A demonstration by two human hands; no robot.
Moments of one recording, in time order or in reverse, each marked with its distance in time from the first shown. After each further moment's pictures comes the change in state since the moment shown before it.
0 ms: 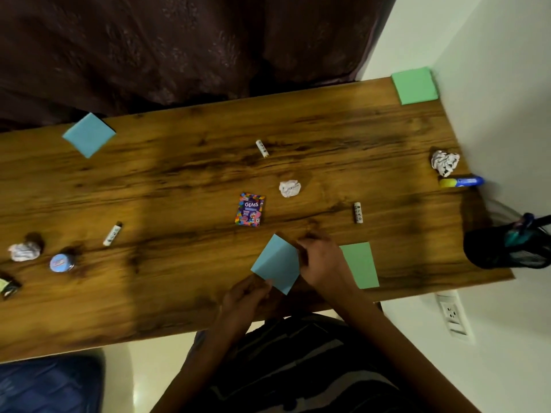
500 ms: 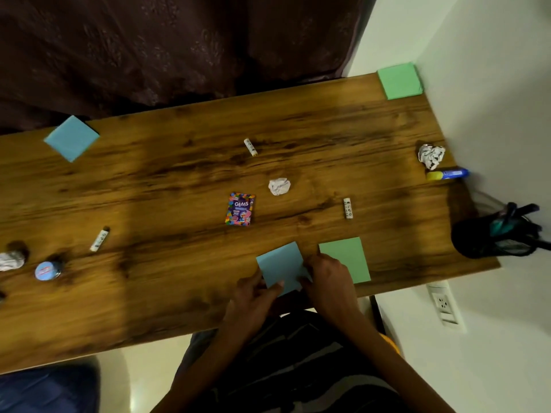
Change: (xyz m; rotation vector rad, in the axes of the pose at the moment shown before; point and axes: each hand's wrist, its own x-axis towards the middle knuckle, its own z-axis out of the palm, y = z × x) left_hand -0.003 0.001 0.024 0.211 -0.036 0.153; right_hand -0.046 0.003 0.006 -0.070 -0.023 0.278
